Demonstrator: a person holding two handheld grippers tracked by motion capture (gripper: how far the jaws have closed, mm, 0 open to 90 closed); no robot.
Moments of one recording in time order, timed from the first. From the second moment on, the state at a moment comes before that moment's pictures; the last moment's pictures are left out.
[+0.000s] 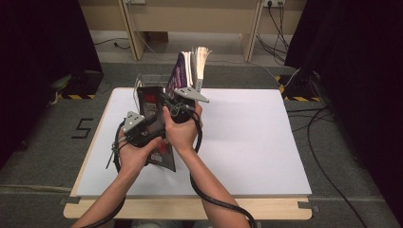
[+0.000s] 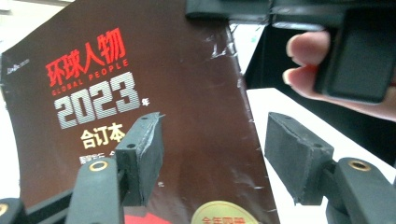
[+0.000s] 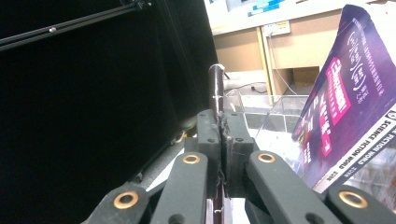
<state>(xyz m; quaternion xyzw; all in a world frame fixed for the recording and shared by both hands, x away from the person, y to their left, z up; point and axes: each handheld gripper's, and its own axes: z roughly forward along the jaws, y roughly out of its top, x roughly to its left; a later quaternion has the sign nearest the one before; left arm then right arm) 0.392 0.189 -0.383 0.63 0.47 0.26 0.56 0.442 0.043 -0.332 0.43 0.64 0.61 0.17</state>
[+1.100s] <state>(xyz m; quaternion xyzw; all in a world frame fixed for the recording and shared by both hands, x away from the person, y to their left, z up) 0.386 0.182 -0.378 0.64 0.49 0.27 0.53 0.436 0.046 -0.330 0.42 0.65 0.61 0.17</state>
